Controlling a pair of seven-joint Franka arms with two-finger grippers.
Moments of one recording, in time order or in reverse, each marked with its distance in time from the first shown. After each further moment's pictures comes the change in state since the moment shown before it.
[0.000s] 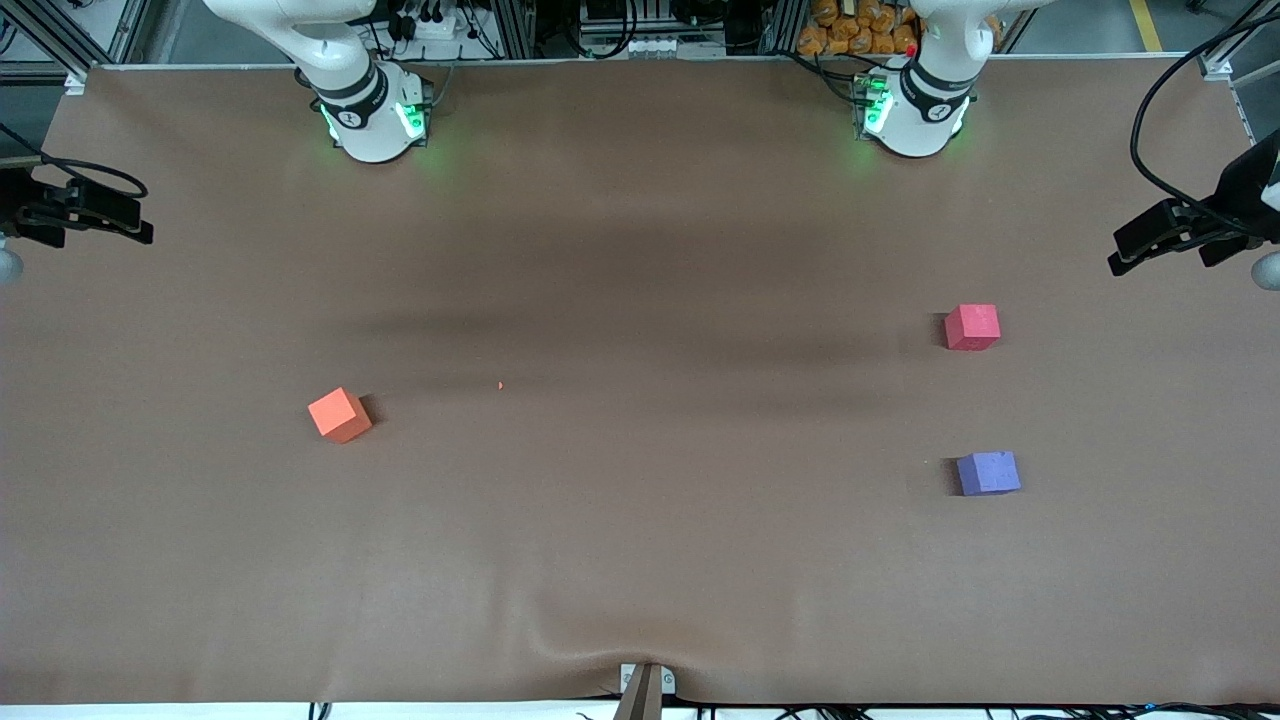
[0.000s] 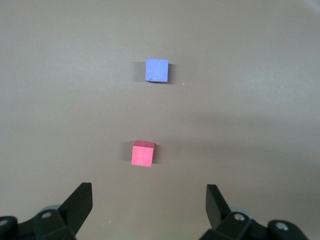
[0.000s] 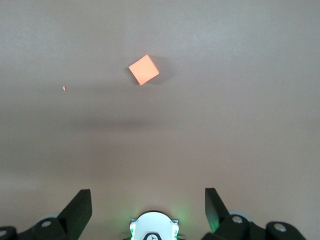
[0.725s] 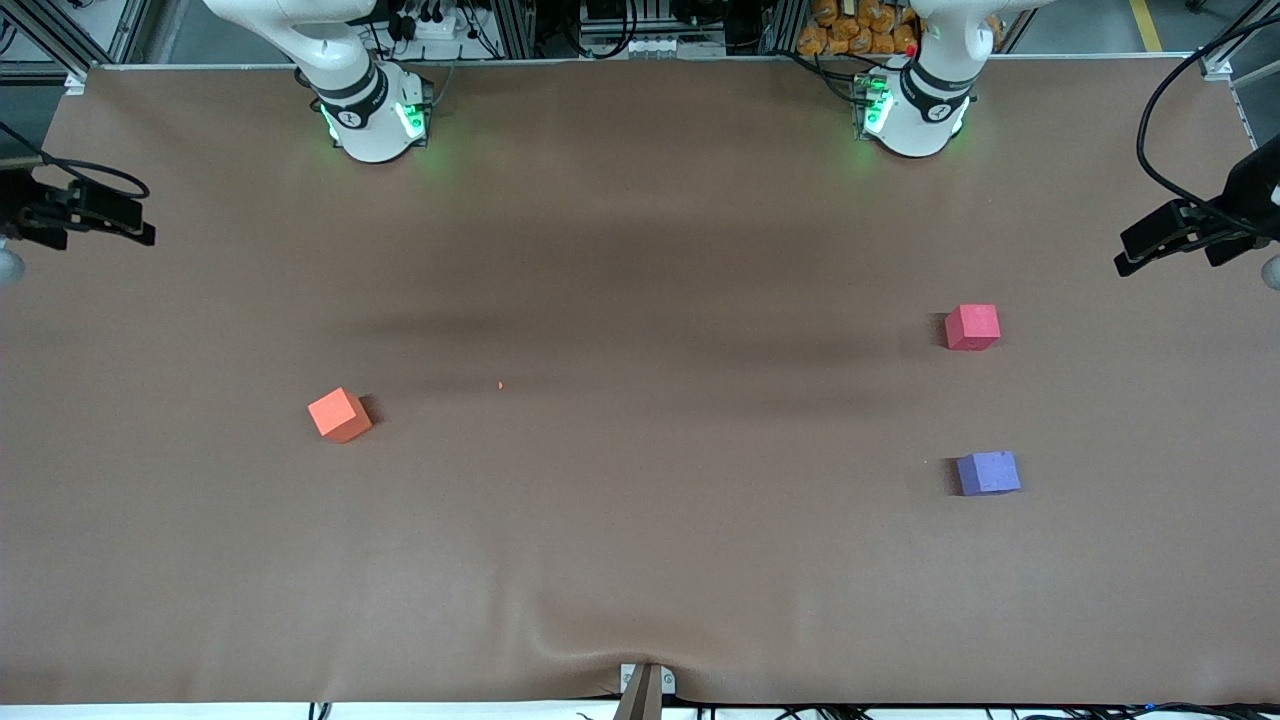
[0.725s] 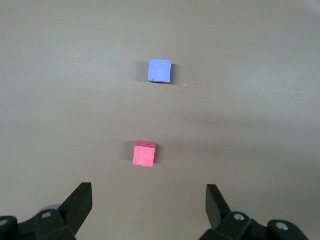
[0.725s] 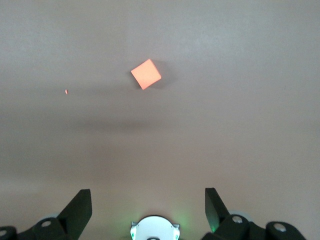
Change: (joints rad) left arm 0.003 0.000 0.009 0.000 0.000 -0.001 0.000; right arm 0.005 0.011 0.004 -0.012 0.007 0.043 -0.002
